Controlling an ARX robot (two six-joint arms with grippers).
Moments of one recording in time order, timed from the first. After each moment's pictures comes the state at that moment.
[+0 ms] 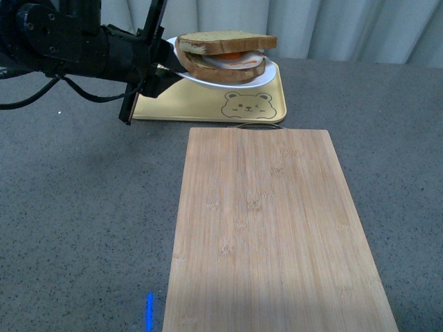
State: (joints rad) left arm -0.18 2.31 1.38 0.42 0.39 -1.20; right arm 0.00 0.00 0.00 0.00 0.00 0.00
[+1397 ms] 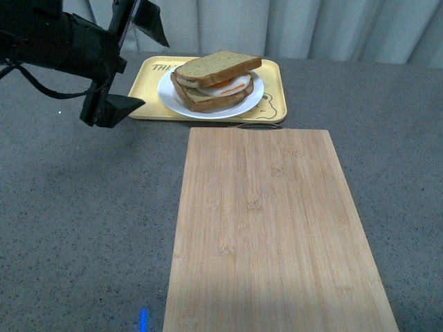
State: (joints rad) left arm -0.14 2.13 1.22 0.30 0.27 -1.12; right arm 0.00 0.00 0.00 0.00 0.00 0.00
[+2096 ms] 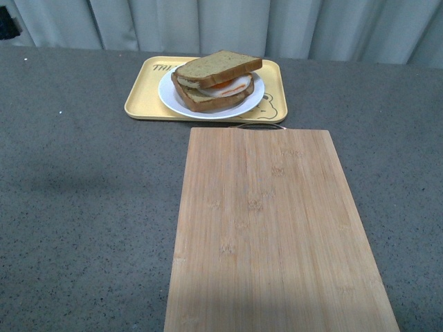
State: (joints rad) left arm -0.08 1.67 0.40 1.25 -0.08 -0.03; right arm 0.00 0.00 0.00 0.00 0.00 0.00
